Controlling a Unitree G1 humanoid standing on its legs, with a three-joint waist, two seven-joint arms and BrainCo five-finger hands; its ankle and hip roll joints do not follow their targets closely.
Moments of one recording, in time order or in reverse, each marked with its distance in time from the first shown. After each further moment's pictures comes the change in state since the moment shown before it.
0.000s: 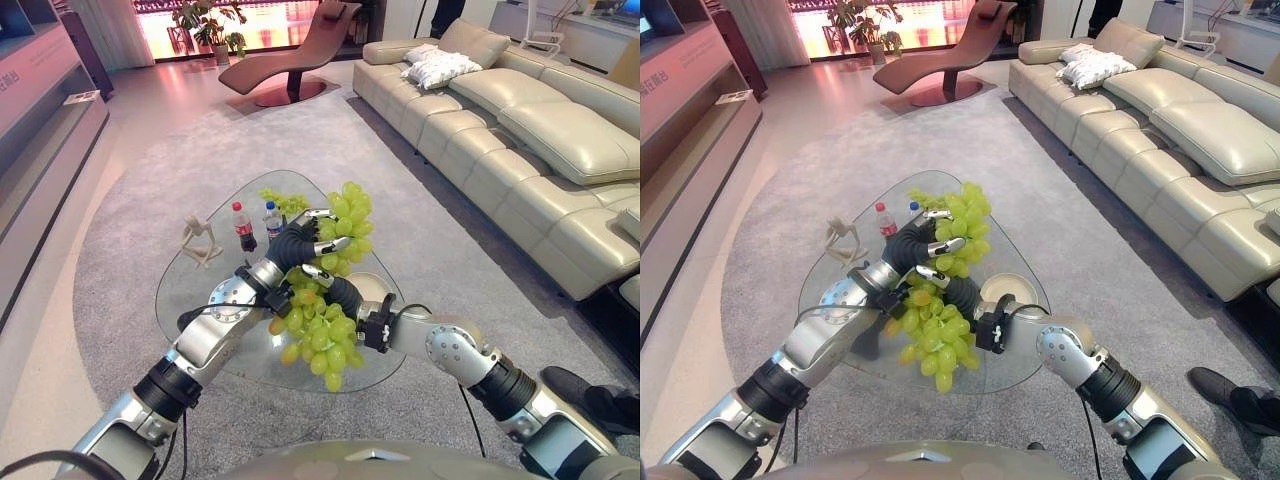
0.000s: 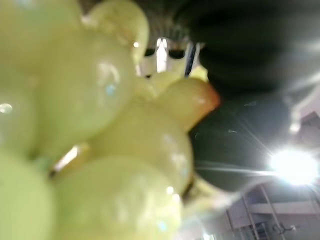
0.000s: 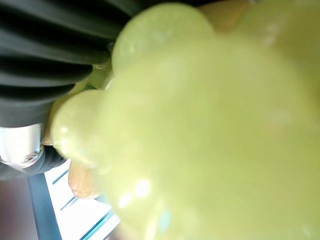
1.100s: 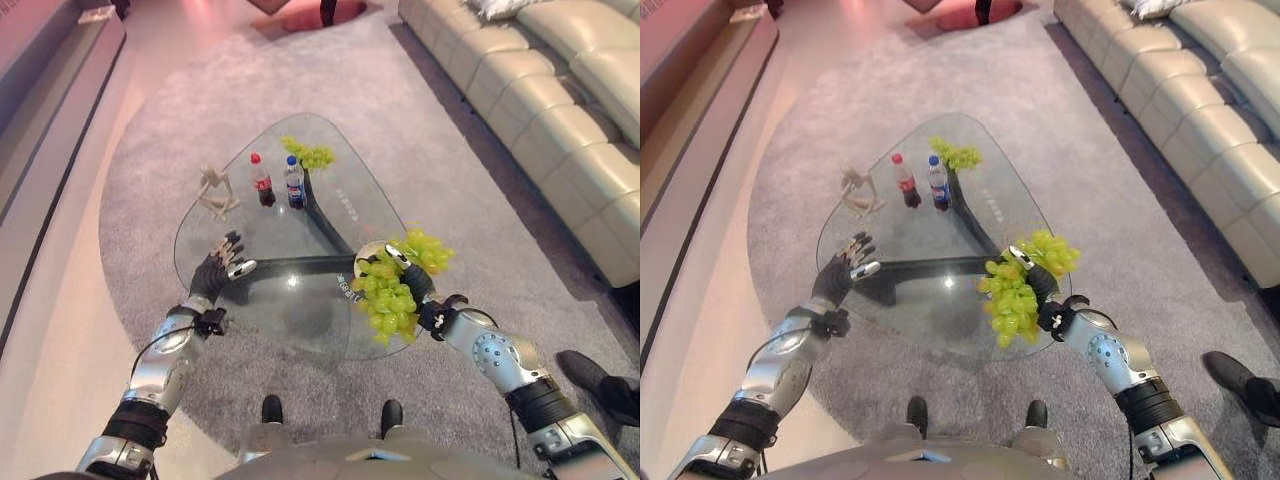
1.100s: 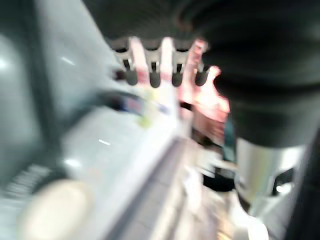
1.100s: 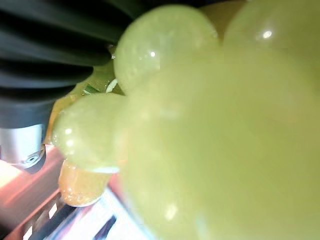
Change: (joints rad) left arm 0.199 -0.016 0.312 0.470 -0.028 0.005 0.070; right arm 0.126 -0.077 -0.357 0.307 -0.260 -0.142 -0.001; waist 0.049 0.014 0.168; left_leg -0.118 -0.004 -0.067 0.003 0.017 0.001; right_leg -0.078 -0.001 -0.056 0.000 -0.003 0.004
